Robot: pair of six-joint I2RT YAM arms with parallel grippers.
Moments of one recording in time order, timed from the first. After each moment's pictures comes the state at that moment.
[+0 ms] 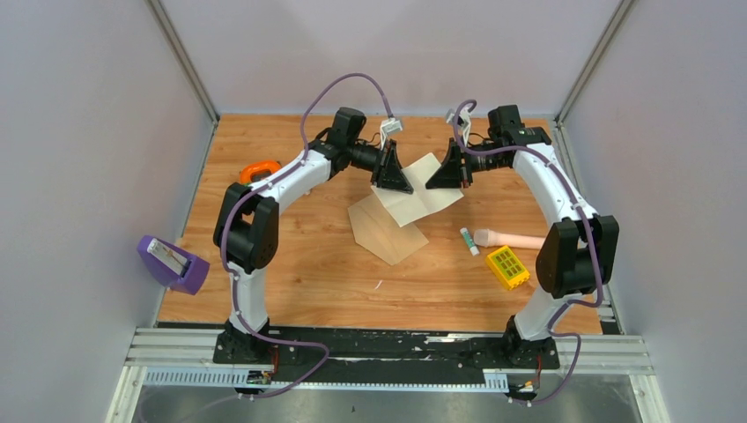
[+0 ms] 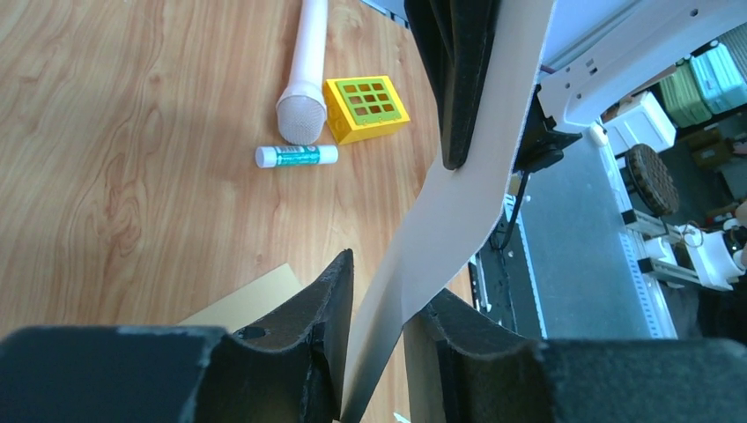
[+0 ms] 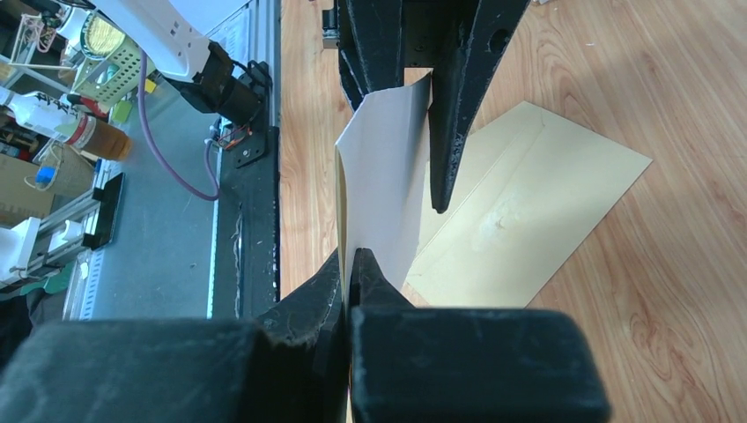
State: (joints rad) left arm -0.51 1.98 1.61 -0.22 1.23 -0.03; right arm 0.14 1.72 1.56 -0.96 -1.27 -0.58
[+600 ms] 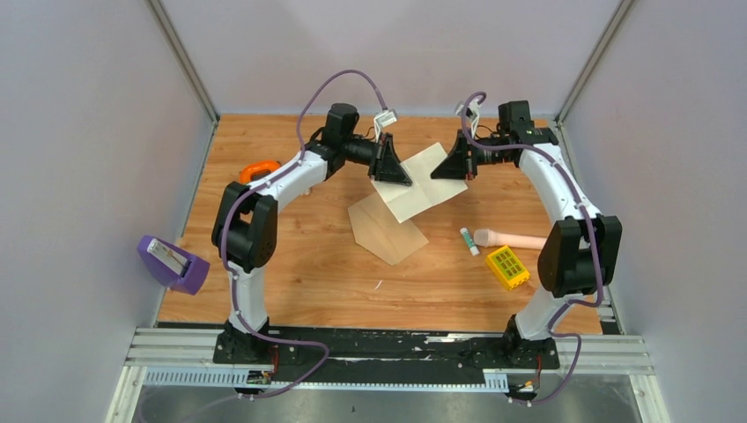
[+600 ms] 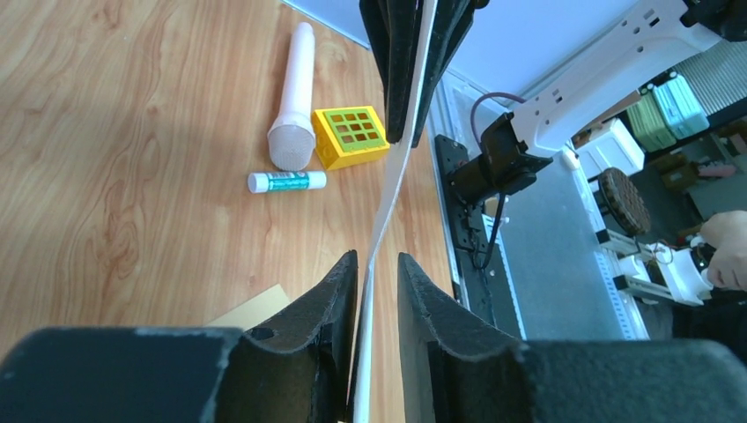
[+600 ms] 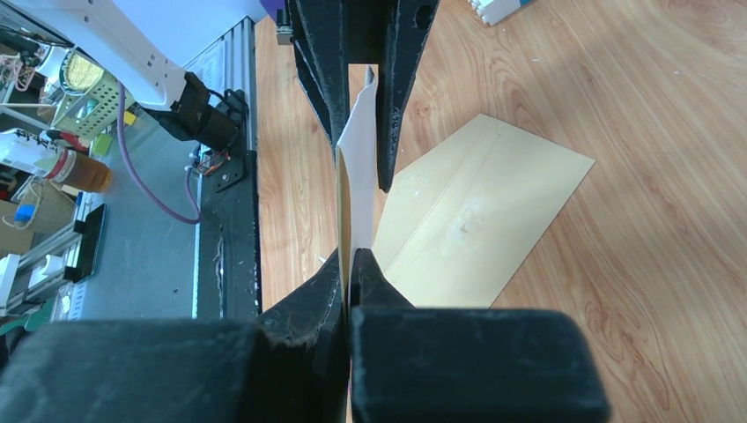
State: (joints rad) left arm -0.48 1.98 1.57 0.00 1.28 -0.22; right arm 0.10 1.72 1.55 -0.81 -1.27 -0.44
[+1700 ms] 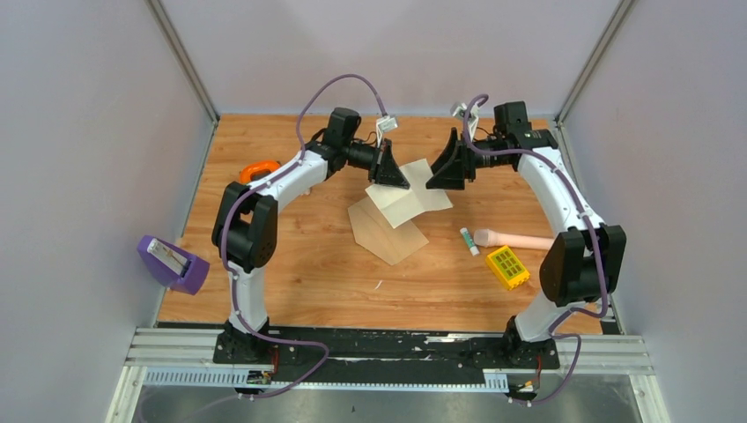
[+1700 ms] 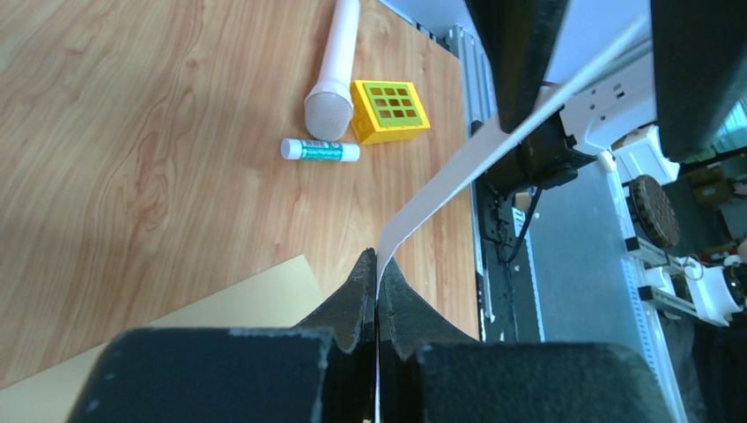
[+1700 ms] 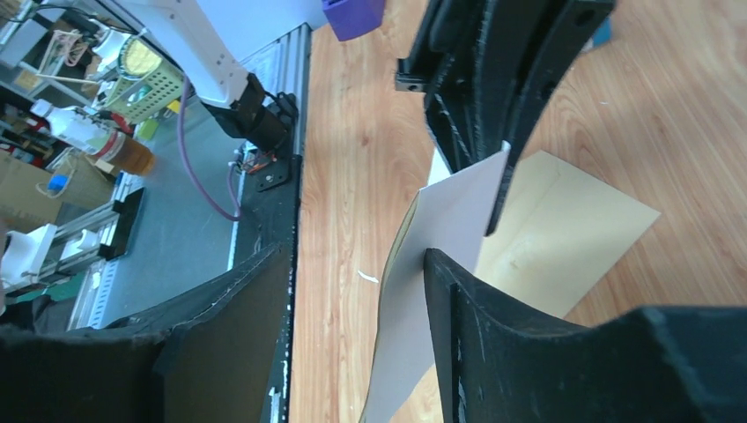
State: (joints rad) left arm -0.48 1.98 1.58 -0.15 1.19 -0.12; right arm 0.14 1.66 1.53 -0.83 -1.35 -0.46
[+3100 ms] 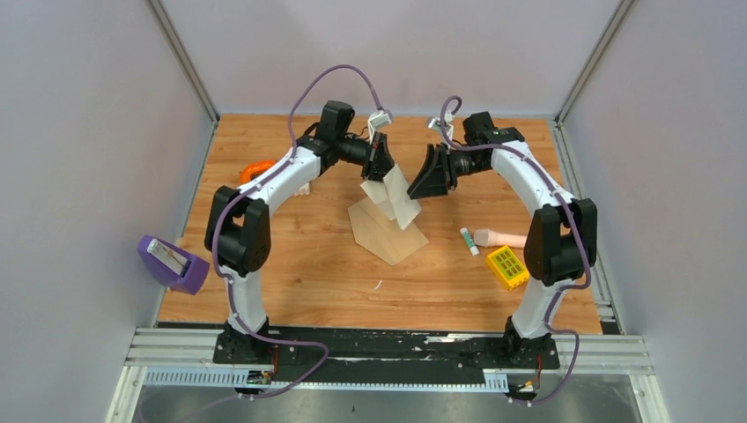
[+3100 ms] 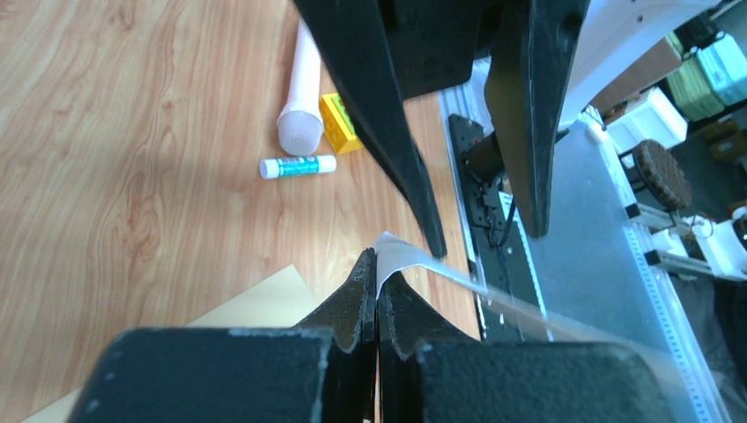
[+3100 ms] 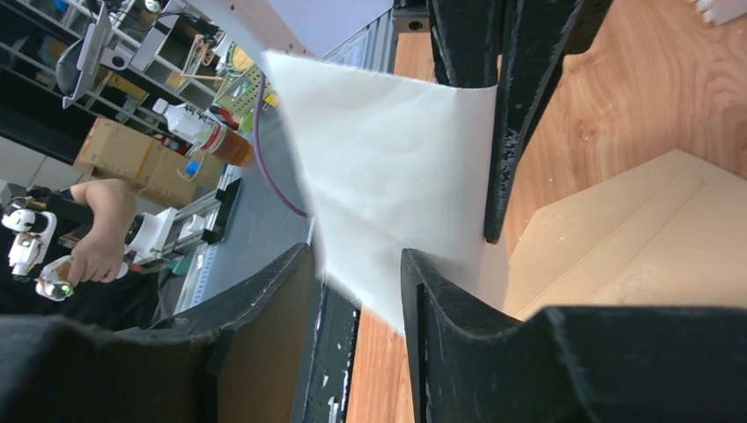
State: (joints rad) left arm -0.46 1.93 1.60 -0.19 1.28 -0.03; right arm 0.24 1.84 1.58 -1.00 -1.48 -0.55
